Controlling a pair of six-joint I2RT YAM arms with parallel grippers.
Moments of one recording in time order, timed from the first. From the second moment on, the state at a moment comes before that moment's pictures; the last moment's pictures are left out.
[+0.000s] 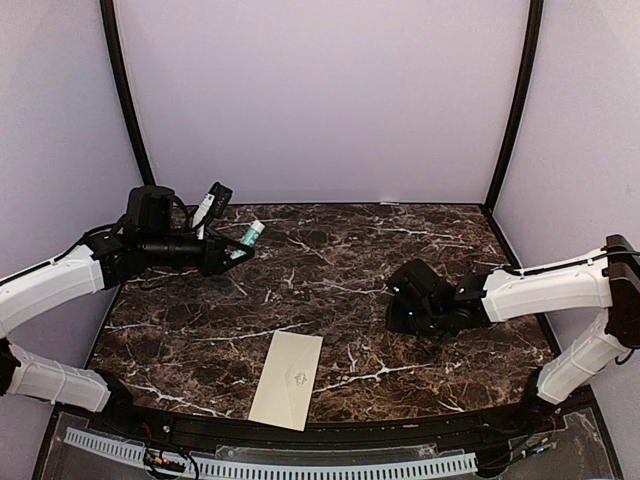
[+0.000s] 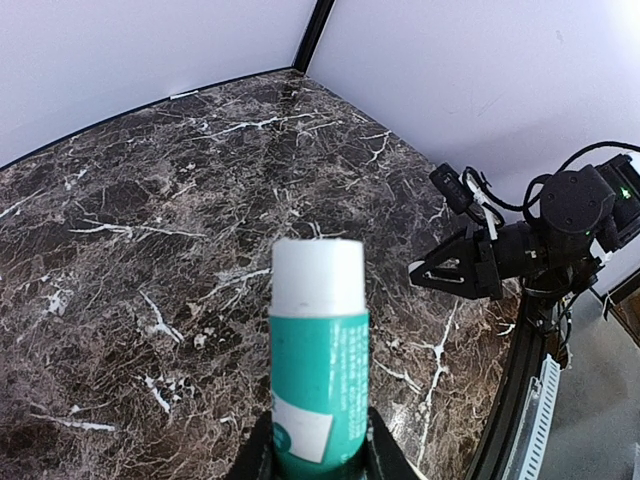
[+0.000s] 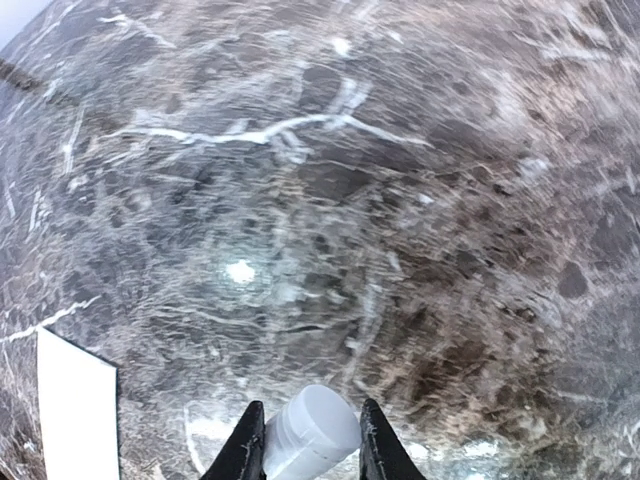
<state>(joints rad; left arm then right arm) -0.53 1.15 0.88 -0.21 0.49 -0.14 0.97 1.47 0.79 -0.32 0.34 0.99</state>
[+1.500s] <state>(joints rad) -0.54 1.17 0.88 -0.21 0.49 -0.14 1.24 1.67 0.70 0.00 0.52 0.64</state>
